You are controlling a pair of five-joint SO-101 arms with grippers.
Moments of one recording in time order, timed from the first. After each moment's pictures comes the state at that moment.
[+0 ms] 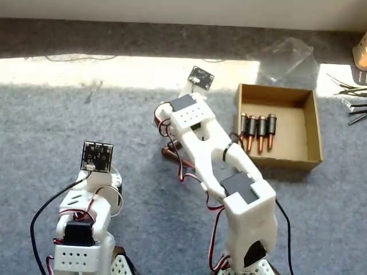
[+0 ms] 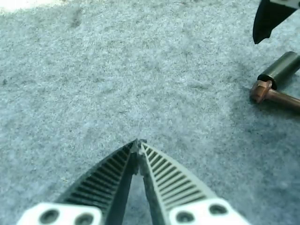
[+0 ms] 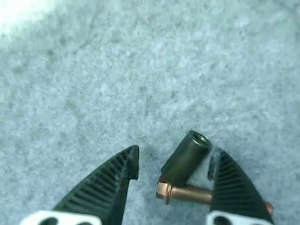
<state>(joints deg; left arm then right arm) -4.2 -104.1 95.9 59.3 -0.7 -33.5 22.2 -5.3 60.3 -50.5</state>
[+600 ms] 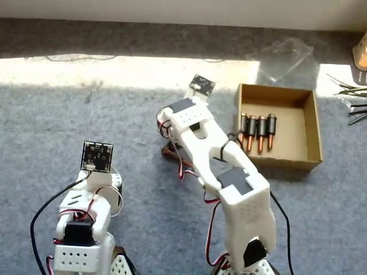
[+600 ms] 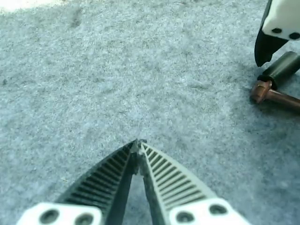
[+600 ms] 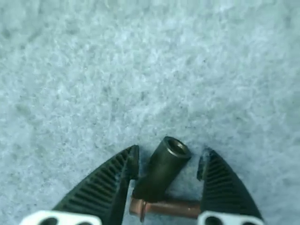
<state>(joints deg) -4.2 -104.1 95.9 59.3 -0.7 -32.7 28.4 -5.7 60.4 -50.5</state>
